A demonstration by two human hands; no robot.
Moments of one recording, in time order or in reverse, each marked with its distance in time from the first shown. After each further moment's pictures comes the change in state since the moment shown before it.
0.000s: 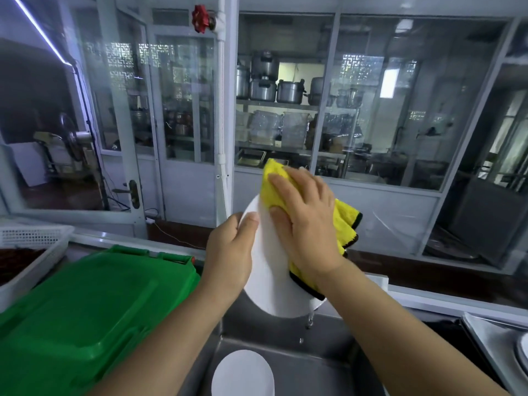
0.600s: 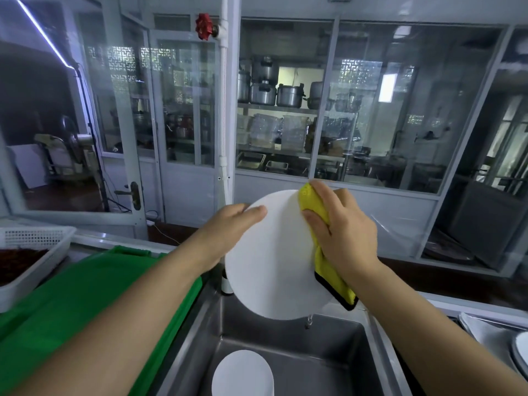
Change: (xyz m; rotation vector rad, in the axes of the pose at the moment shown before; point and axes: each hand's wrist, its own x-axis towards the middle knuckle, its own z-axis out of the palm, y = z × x) left_hand 0.032 0.018 -0.027 0.090 -0.480 -0.248; right_hand -0.015 0.021 -0.044 -0.121 -0.174 0.219
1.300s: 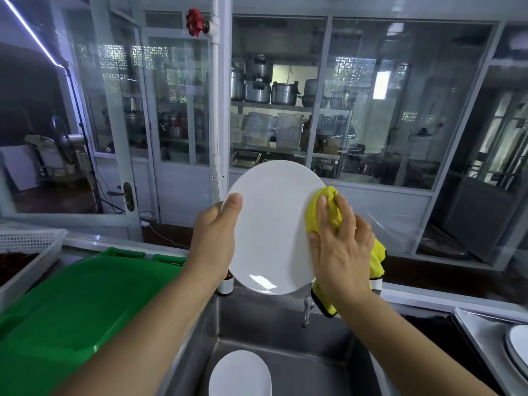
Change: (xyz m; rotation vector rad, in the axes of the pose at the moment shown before) left_hand -0.008 -0.004 0.024 -0.227 0.449 0.142; right_hand -0.039 0.016 0.028 -0.292 0.099 0.081
